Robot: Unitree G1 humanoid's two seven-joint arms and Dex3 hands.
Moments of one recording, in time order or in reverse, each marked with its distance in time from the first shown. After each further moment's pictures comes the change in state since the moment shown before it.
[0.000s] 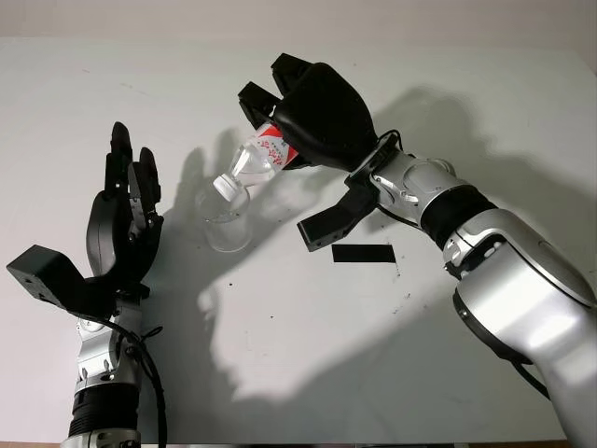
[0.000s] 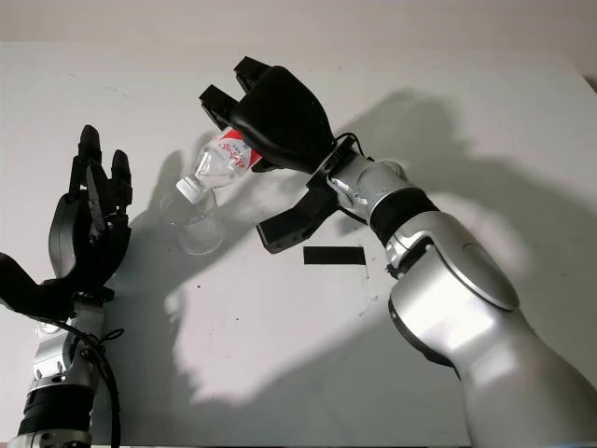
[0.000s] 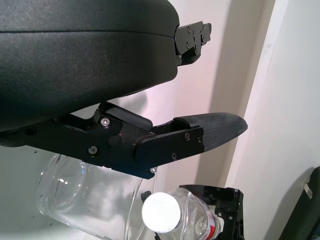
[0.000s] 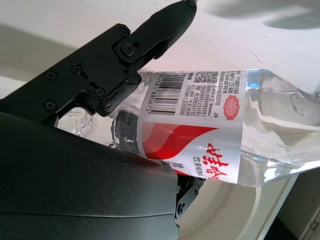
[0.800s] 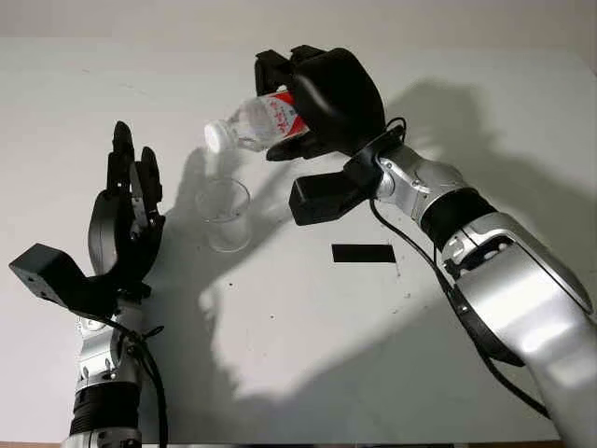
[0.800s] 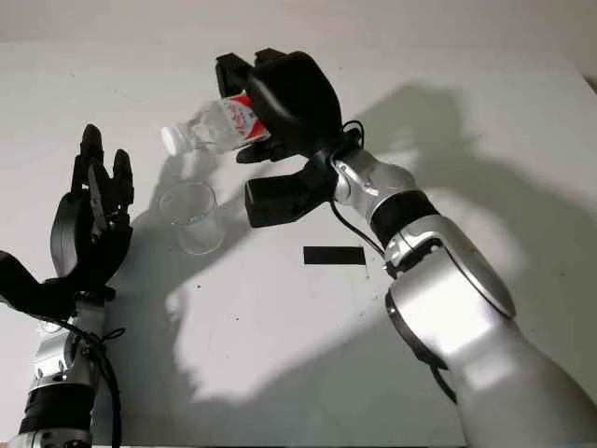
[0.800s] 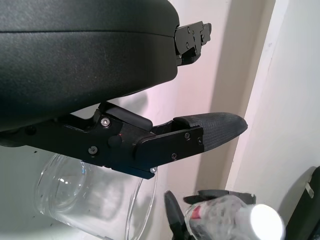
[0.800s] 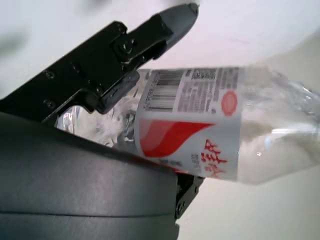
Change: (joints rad) left arm -0.001 -0.001 0.000 0.001 0.006 0.000 -0.001; right arm 0.103 0.047 -0.484 -0.025 0.706 -0.185 0.661
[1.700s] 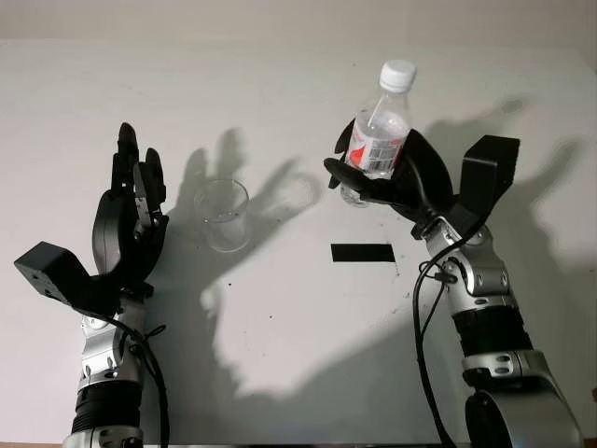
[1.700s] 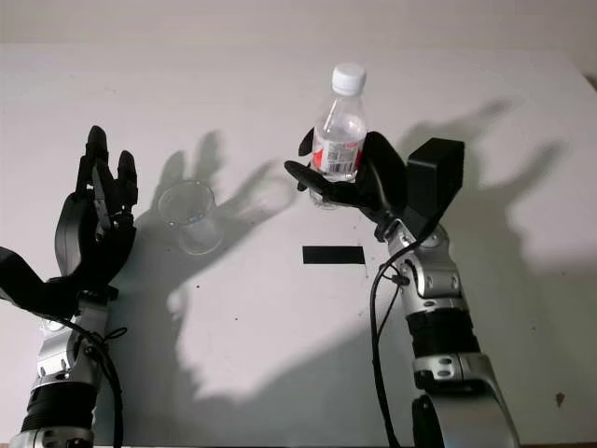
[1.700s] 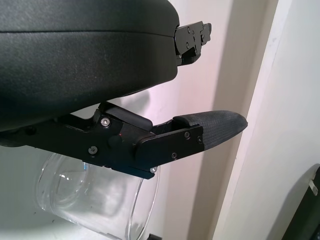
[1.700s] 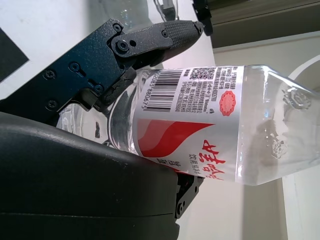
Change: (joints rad) left arm -0.009 -0.001 -0.008 0.016 0.008 0.002 -0.003; right arm 0.646 0.033 -0.404 -0.936 0.651 0.662 0.690
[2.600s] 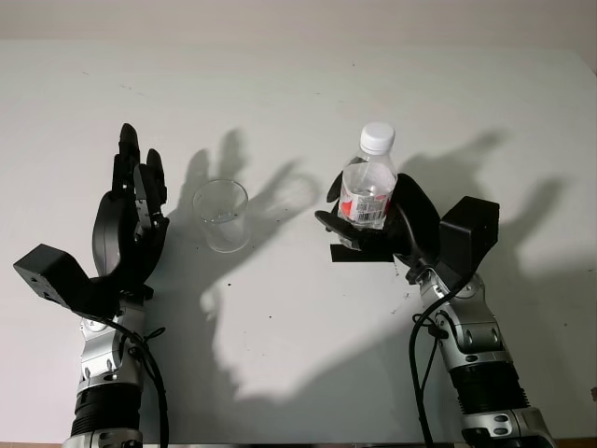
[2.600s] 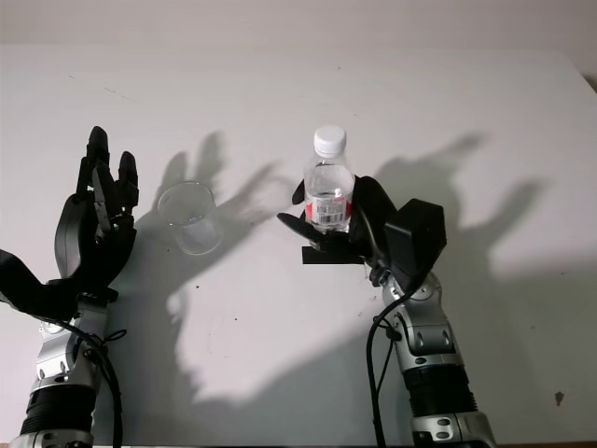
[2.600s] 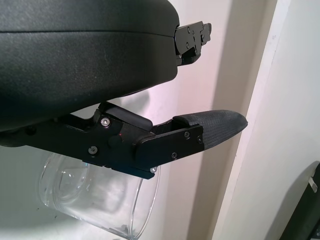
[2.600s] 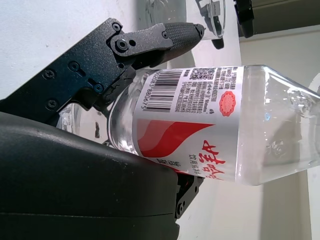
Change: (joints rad) left arm 0.013 0.003 0.004 -0.013 -0.008 0.003 -0.015; right arm 0.177 0.053 0.042 -0.042 -0.101 -0.114 -0.073
